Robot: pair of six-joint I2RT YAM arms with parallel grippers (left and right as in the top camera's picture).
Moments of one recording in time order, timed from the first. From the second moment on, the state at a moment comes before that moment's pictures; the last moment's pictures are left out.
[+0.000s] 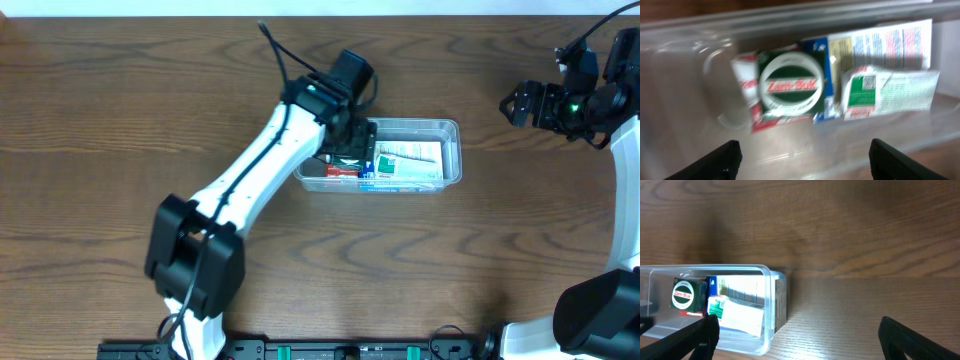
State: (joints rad) left arm -0.56 1.93 1.72 -1.08 0.12 -0.43; right arm -0.27 1.65 1.59 -1.06 -0.37 -0.05
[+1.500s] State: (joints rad) left arm -0.19 1.80 1.35 -1.00 0.05 -0.40; right arm -0.27 1.65 1.59 -1.06 -0.37 -0.05
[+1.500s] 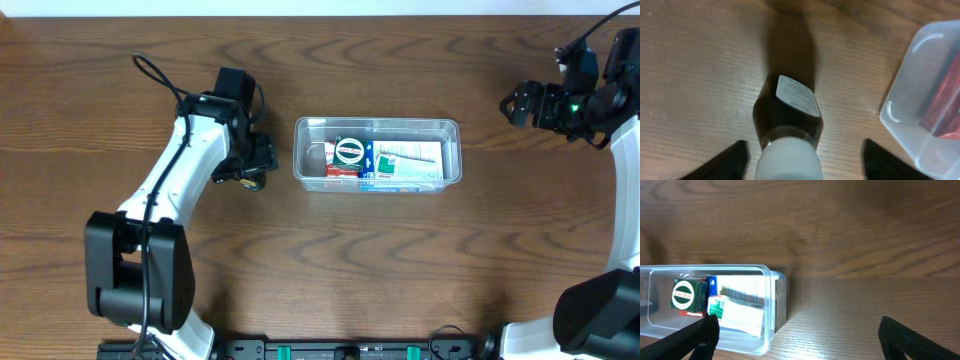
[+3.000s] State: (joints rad) left arm -0.28 1.81 1.90 -1.38 0.05 -0.08; right arm -0.27 1.65 1.59 -1.06 -0.37 -0.05
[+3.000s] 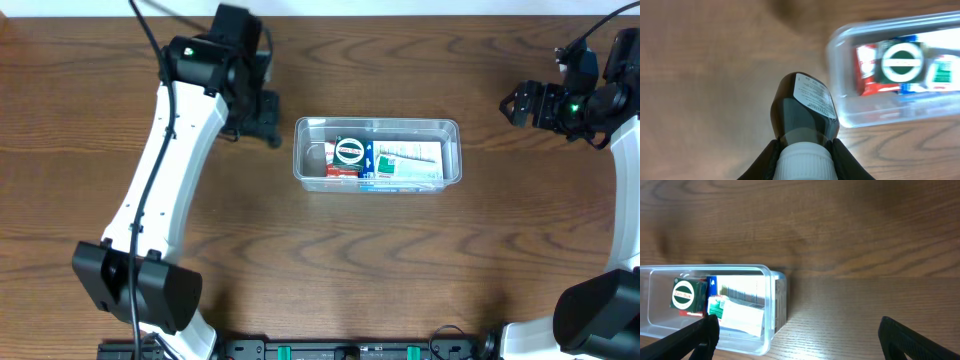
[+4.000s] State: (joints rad) left arm -0.42 1.86 1.85 -1.31 0.06 0.56; right arm -0.27 1.65 1.59 -1.06 -0.37 -0.05
